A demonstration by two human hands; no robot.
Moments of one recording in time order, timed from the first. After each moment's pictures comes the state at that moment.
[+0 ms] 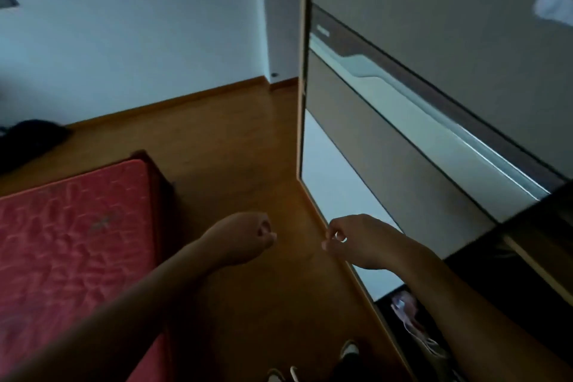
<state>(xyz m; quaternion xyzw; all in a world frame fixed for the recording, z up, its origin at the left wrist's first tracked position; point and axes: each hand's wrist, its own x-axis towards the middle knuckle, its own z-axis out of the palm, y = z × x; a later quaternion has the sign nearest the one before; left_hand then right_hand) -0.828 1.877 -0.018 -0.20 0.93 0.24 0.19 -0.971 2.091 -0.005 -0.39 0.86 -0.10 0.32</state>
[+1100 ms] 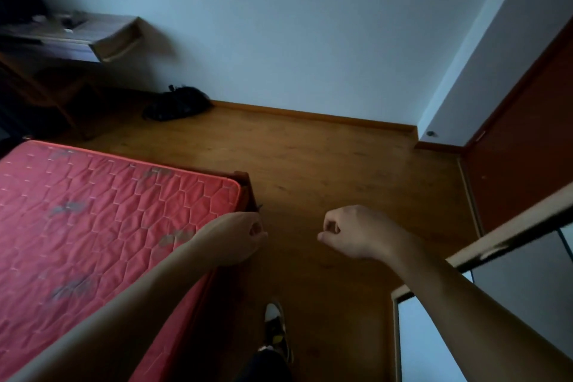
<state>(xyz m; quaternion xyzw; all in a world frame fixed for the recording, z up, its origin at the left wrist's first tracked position) -0.959 1.436 0.002 -0.50 0.82 0.27 0.10 -1.203 1.503 0.010 -0.66 0.69 0.06 0.29</state>
